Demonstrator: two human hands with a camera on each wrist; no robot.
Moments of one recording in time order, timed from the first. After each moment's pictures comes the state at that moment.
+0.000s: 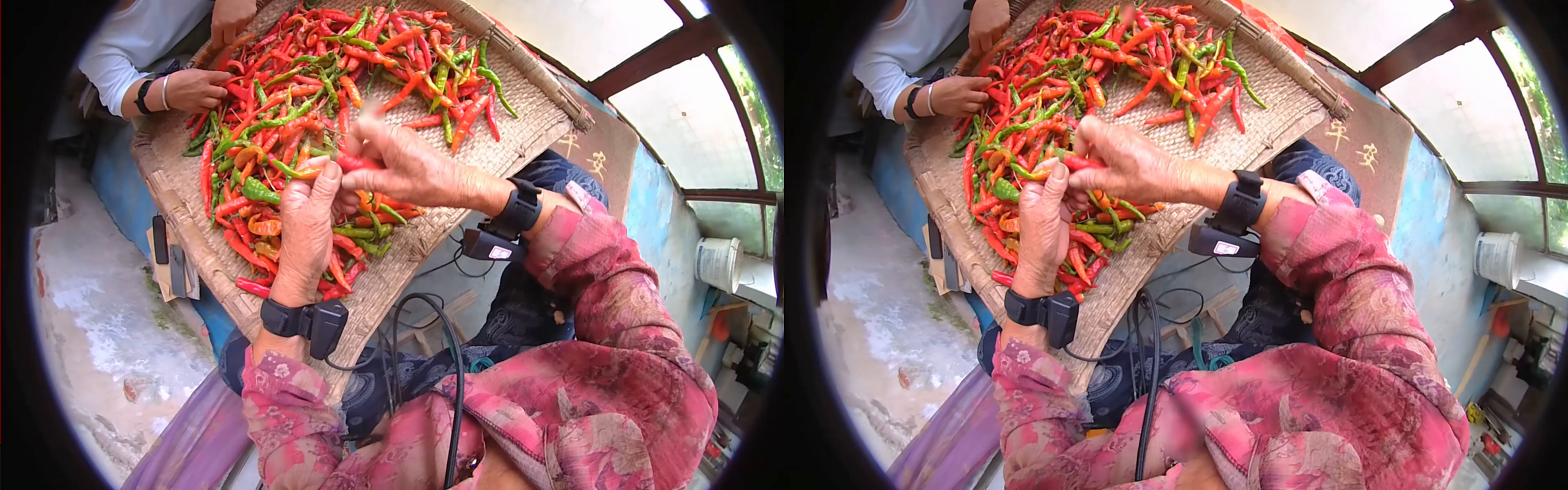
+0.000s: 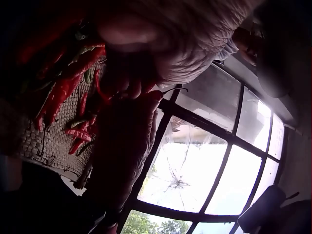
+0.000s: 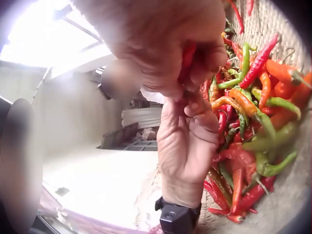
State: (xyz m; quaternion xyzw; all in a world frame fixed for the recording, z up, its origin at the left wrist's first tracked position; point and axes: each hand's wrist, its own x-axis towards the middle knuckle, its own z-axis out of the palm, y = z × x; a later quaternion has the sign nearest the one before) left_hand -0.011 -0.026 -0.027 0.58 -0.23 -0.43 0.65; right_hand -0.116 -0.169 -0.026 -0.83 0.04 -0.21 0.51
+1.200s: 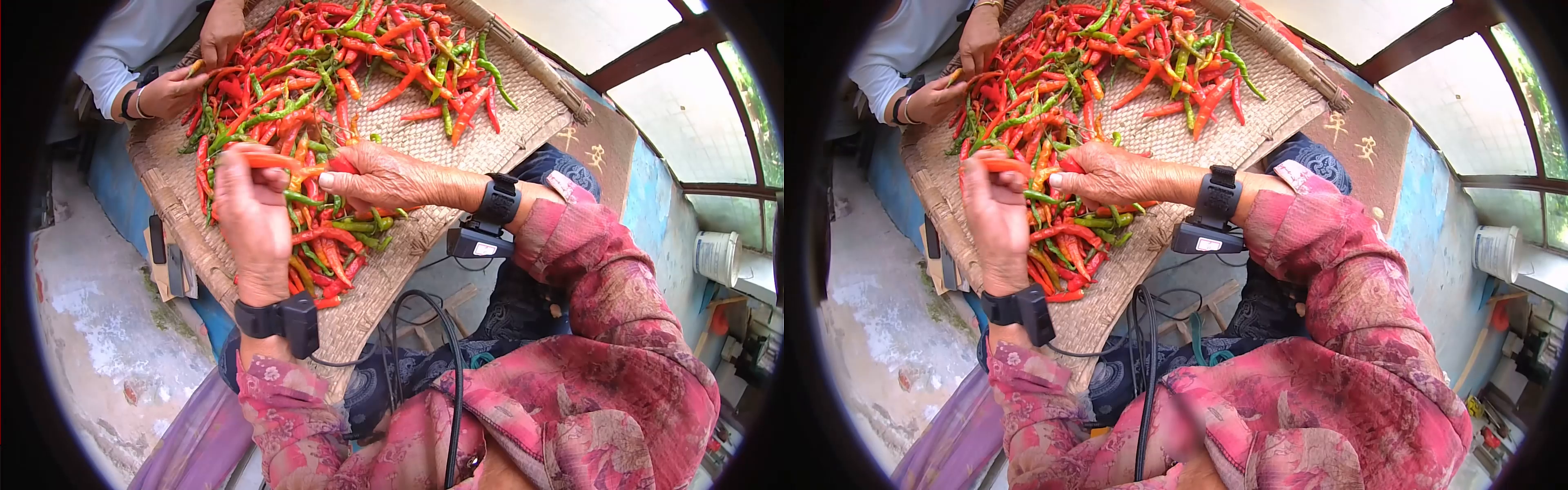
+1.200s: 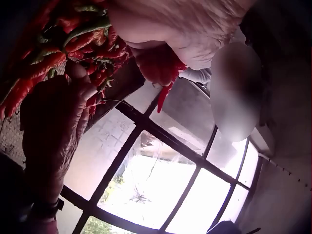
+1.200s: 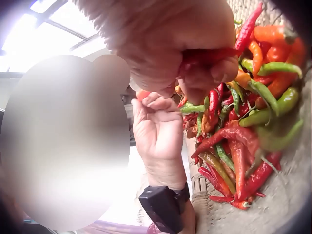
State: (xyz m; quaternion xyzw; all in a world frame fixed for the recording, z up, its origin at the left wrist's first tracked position) left_hand 0.021 -0.020 -0.001 0.47 -0.16 -0.30 0.82; right_hand -0.105 -0.153 -0.022 -0.76 0.09 0.03 0.64
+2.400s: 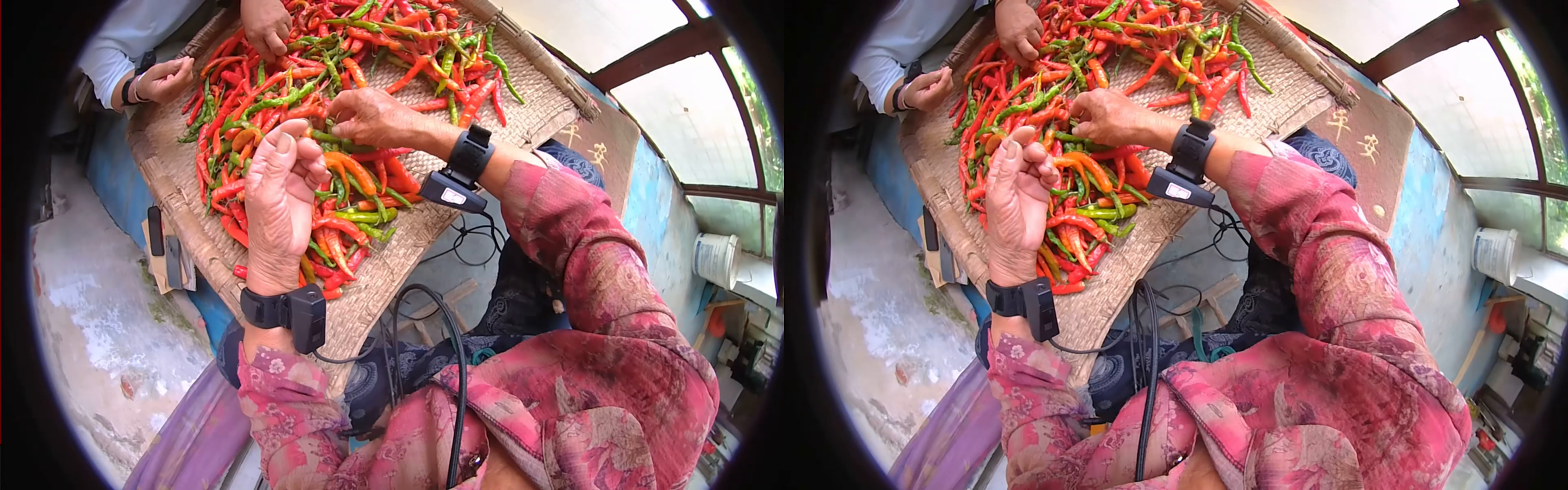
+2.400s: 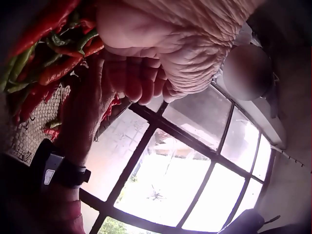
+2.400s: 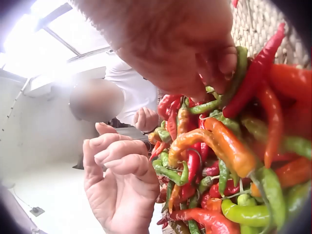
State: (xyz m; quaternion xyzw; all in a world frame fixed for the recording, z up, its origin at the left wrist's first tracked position) left_hand 0.012 -0.019 -0.007 0.43 -0.17 -0.45 0.76; right_hand -0.054 -0.195 -0.079 -0.88 0.09 -0.14 0.44
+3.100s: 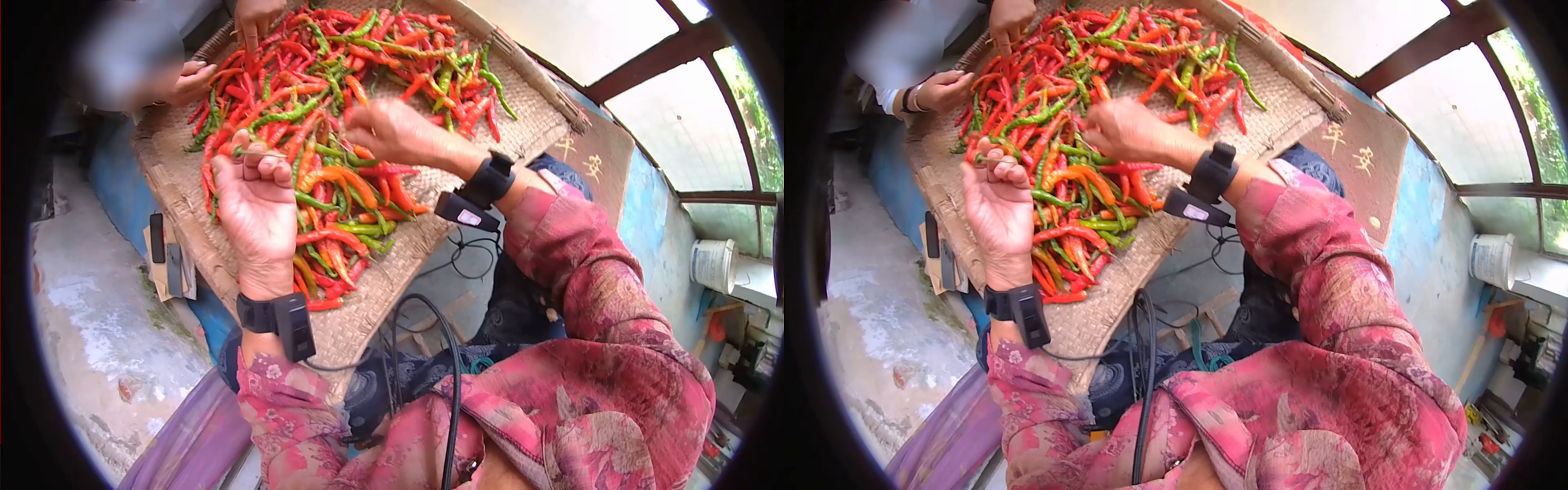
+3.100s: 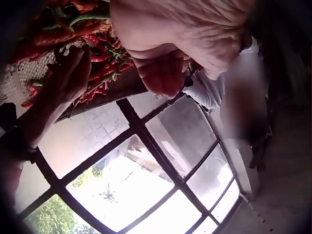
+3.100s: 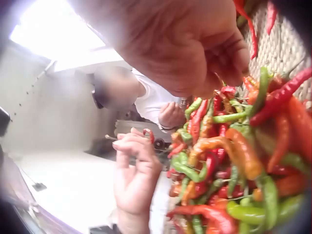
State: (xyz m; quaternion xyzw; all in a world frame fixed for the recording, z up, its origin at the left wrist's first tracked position) left_hand 0.032 -0.015 -0.008 0.27 -0.11 -0.40 0.87; right_hand -0.074 -0.196 -0.059 -0.90 0.07 -0.21 0.37
